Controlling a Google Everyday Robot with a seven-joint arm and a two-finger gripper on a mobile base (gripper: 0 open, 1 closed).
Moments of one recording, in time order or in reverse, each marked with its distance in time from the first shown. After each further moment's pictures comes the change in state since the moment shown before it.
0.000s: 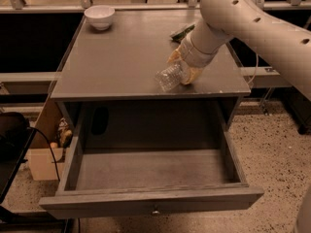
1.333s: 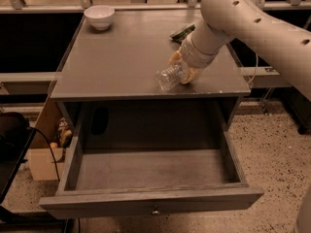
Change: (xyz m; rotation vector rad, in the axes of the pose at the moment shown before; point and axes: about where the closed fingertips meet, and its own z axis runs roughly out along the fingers) arm 0.000 0.000 0.000 0.000 0.000 0.000
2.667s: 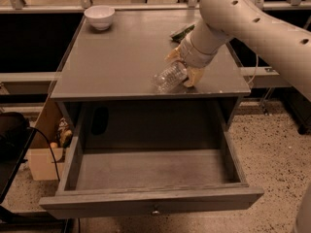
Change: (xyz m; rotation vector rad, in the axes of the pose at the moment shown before) arm 0.000 0.000 0.000 0.000 0.000 0.000
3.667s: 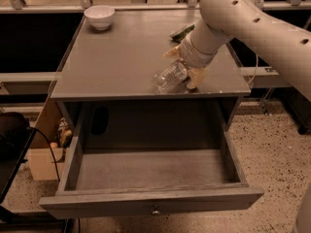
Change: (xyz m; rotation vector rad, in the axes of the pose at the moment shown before) arm 0.000 0.000 0.000 0.000 0.000 0.000
